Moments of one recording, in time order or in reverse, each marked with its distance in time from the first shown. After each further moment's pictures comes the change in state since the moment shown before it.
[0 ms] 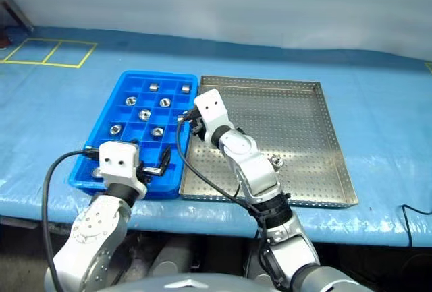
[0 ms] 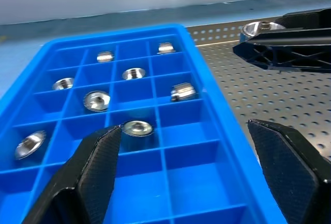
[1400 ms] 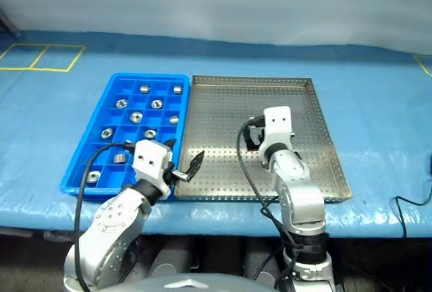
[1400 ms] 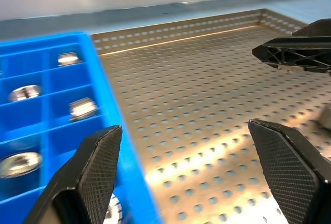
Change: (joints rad) left arm -0.139 0.057 -0.157 0.133 -0.091 -0.020 -0.226; right arm 0.334 -0.077 -0.321 -0.371 -0.028 0.195 -0.180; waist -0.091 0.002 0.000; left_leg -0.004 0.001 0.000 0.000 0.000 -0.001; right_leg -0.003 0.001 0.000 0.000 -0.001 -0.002
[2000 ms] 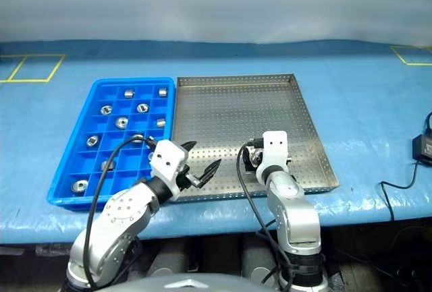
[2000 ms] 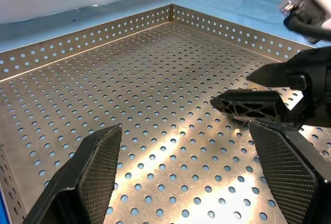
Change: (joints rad) left arm -0.064 0.048 -0.056 0.027 -0.026 0.022 -0.054; right arm 0.125 0.064 0.044 0.057 0.009 0.008 -0.034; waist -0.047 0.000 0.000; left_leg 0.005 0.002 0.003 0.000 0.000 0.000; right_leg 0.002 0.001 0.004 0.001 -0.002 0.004
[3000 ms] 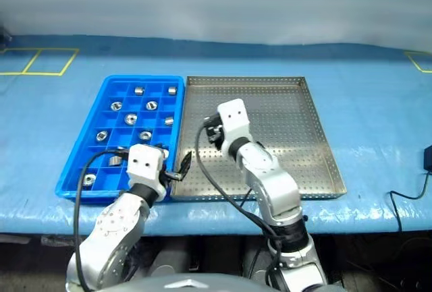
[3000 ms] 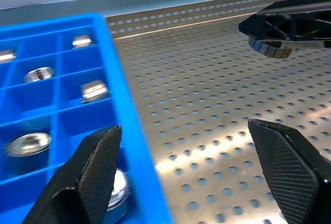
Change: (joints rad) left arm 0.198 -0.104 0.108 -0.060 0.128 -0.058 0.271; right arm -0.322 -0.009 0.241 0.070 0.082 -0.027 0.191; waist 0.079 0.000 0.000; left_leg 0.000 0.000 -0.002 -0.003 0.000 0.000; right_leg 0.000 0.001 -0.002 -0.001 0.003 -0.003
